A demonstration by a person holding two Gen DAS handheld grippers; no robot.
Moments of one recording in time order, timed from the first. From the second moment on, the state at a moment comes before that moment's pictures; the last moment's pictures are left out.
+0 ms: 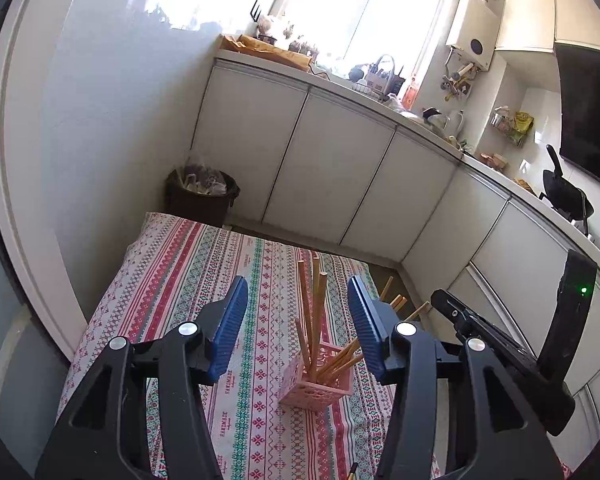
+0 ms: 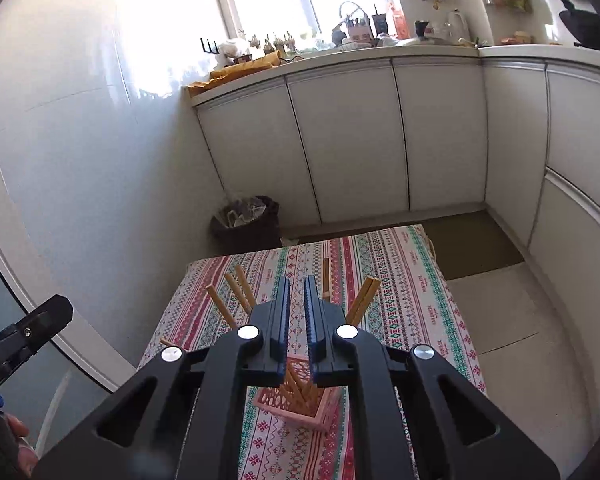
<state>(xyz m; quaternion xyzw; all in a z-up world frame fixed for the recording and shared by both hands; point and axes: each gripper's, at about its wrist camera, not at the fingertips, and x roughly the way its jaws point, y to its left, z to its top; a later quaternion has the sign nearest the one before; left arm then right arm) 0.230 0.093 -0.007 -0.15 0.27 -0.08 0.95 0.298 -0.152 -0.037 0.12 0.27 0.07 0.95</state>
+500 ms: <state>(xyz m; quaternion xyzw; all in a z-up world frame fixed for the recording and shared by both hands) 0.213 0.063 -0.014 -0.10 0.30 -0.09 0.95 0.239 -0.181 -0.035 0.12 0.28 0.04 0.95</state>
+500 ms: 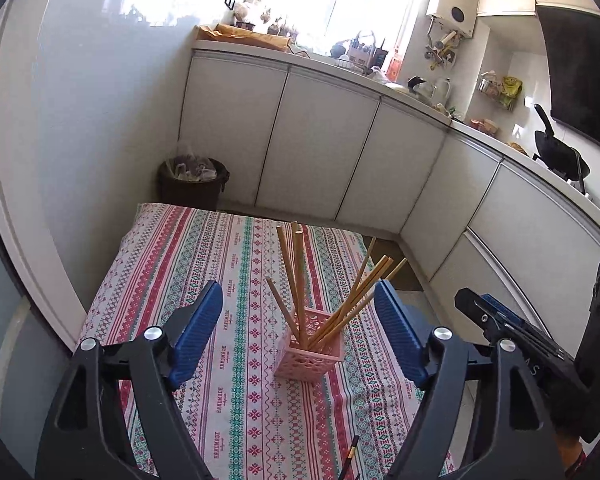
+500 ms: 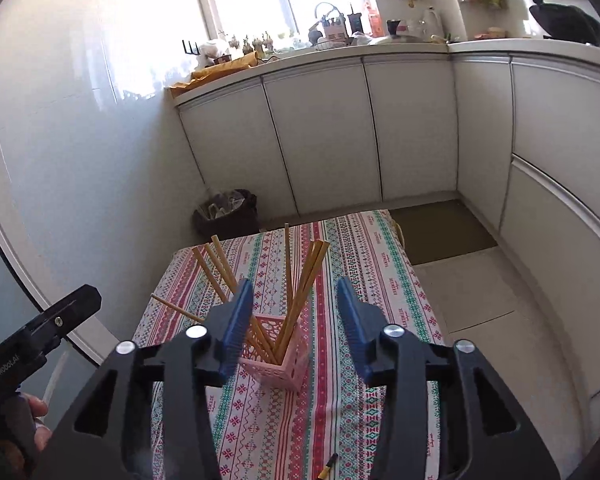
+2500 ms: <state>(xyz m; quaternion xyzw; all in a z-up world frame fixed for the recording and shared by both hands) 0.232 -0.019 -0.182 0.07 0.60 -0.15 0.79 0.169 -0.210 -0.220 0.24 0.58 -0.03 0.78</state>
